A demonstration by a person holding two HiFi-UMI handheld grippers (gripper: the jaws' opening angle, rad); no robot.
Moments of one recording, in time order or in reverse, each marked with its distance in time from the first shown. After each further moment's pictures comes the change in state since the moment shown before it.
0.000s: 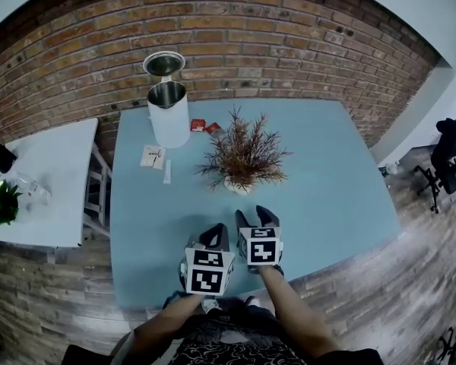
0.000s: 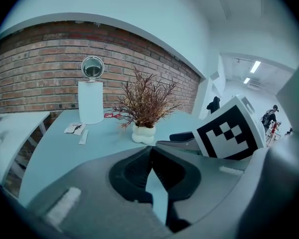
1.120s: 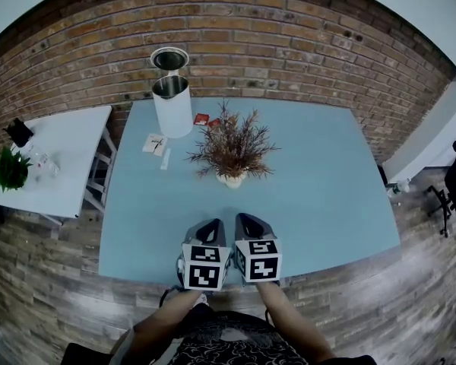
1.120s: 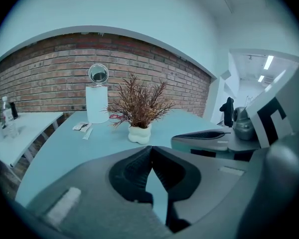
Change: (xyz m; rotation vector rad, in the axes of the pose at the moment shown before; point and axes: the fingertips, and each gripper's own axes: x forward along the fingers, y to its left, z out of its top) left arm -0.002 -0.050 -0.001 -0.040 -0.035 0.164; right arm -0.074 -0.007 0.001 -0.027 -0.090 0.203
